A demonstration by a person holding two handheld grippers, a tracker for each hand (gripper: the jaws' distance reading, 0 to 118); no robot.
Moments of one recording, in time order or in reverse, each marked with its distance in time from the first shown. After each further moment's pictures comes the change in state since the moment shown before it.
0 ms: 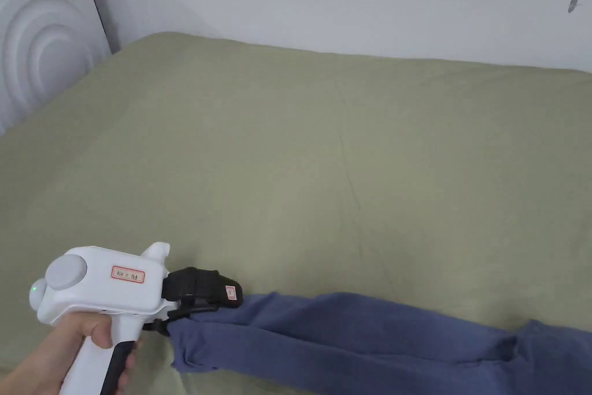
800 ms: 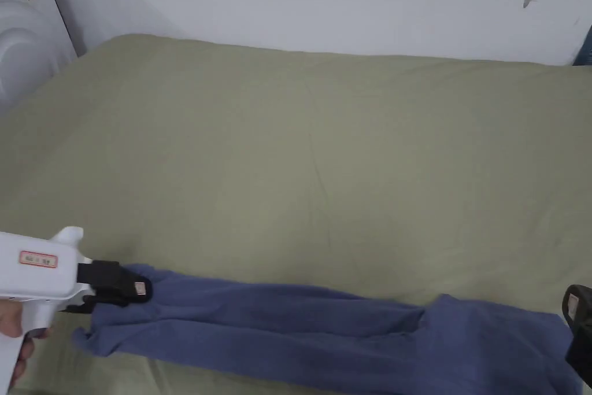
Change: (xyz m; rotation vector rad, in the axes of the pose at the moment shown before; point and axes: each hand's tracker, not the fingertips) left arm 0.012 0.007 0.077 0.122 0.241 -0.027; right arm 0.022 0.003 0.009 0.000 0.027 -0.083
